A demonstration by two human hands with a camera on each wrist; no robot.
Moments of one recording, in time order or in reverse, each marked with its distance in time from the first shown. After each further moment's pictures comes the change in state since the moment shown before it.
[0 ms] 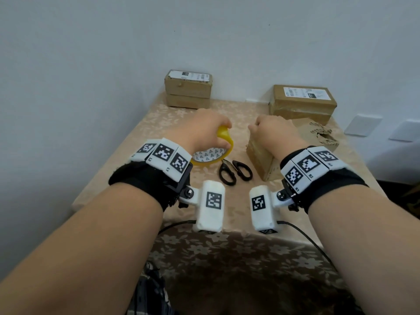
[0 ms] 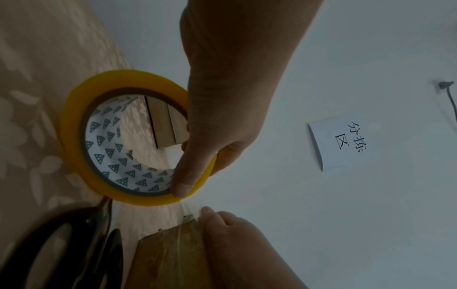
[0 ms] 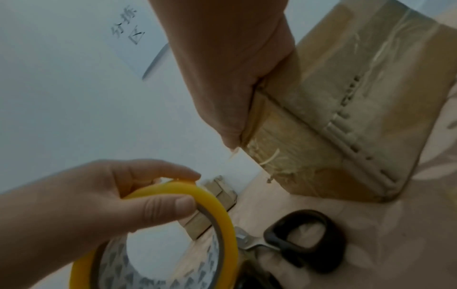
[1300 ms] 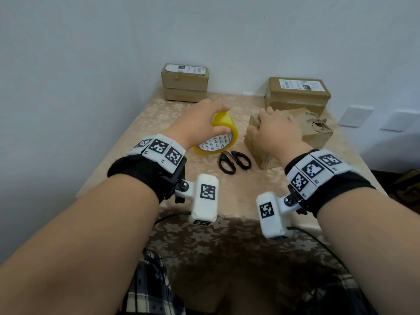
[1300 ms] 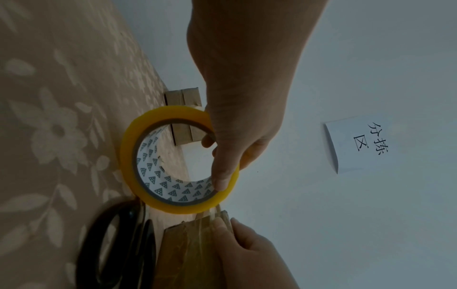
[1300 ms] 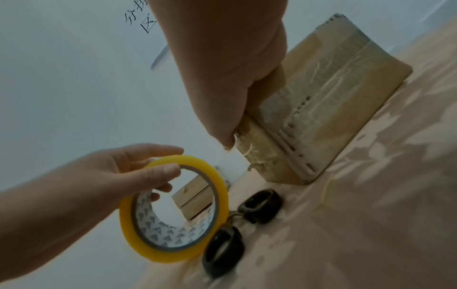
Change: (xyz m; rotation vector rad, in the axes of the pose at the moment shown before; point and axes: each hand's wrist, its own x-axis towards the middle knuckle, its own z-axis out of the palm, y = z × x) left_hand -0.015 0.000 0.005 -0.211 0.125 0.016; right_hand -0.031 0.009 0.006 -0.147 0.063 -0.051
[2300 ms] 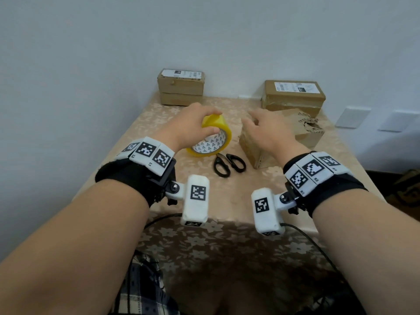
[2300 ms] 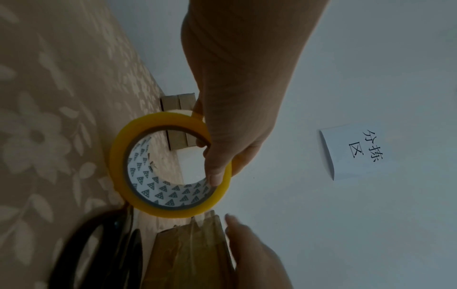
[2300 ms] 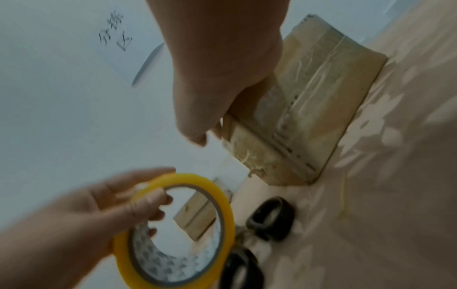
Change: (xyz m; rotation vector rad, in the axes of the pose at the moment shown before) left_hand 0.000 -0.001 -0.005 -0.039 -0.020 -0.041; right_hand -0.001 0.006 -0.005 0.448 0.165 -0.067
